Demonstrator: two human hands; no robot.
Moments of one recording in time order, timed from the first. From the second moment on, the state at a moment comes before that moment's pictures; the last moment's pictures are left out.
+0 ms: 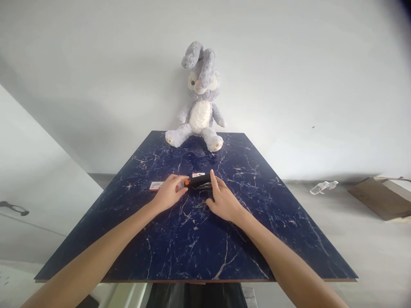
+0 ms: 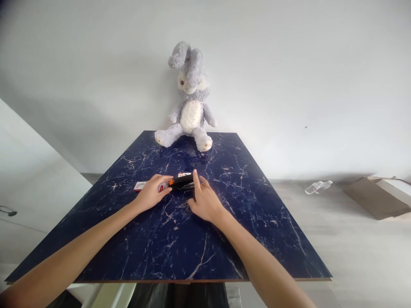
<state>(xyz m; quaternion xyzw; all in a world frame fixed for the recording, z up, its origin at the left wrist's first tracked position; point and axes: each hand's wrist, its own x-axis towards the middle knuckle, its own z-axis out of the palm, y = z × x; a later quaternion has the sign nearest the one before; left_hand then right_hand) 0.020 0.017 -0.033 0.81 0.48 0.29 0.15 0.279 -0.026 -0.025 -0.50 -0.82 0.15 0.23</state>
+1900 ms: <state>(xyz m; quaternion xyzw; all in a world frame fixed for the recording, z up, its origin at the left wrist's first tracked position) 0.026 0.016 -0.019 0.85 0.42 0.21 0.25 0.291 -0.011 -0.033 -0.49 -0.80 0.23 0.26</state>
